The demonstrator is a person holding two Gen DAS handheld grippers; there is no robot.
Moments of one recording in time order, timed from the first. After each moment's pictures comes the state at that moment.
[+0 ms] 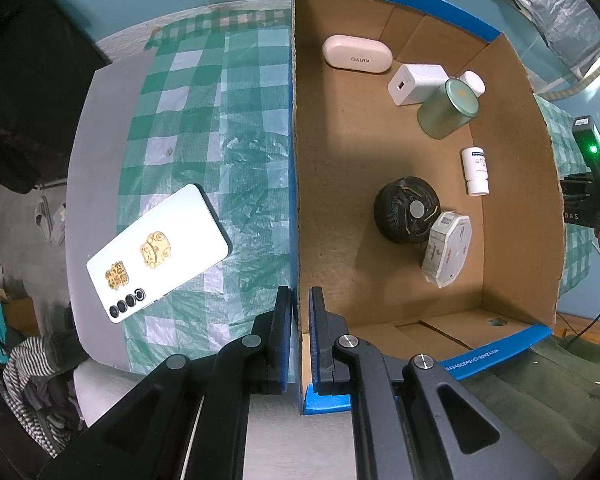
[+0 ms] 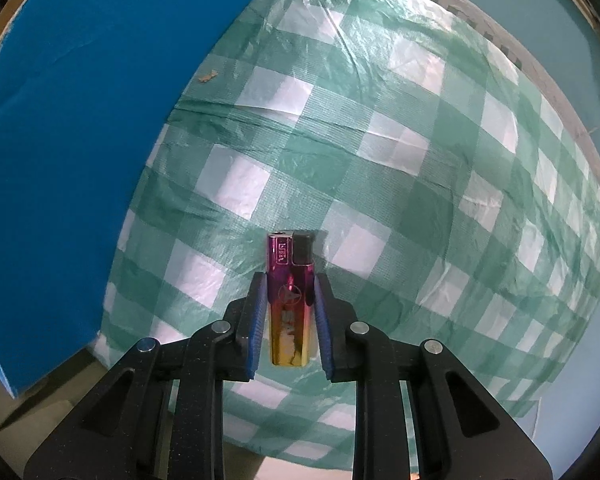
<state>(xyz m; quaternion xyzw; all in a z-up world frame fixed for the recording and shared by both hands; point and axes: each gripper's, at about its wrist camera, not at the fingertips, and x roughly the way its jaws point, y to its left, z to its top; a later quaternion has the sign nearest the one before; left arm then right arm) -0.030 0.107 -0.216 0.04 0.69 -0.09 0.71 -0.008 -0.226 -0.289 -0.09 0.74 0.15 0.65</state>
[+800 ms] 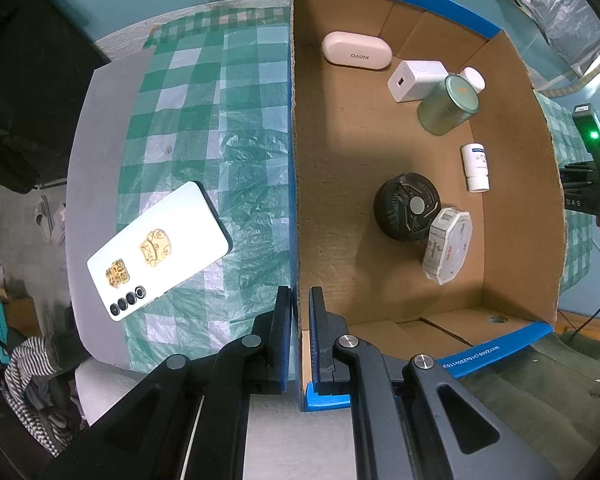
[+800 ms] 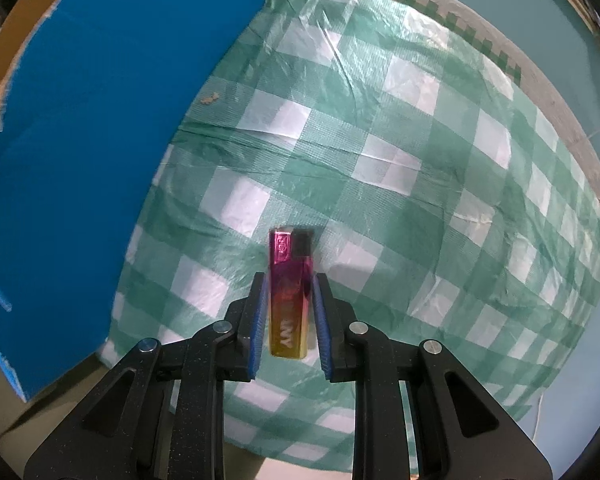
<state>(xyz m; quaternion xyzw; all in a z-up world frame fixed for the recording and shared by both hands) -0.031 0.106 -0.217 0.04 0.70 -0.09 0.71 0.010 -0.231 -0.288 -0.09 0.73 0.15 0.66</state>
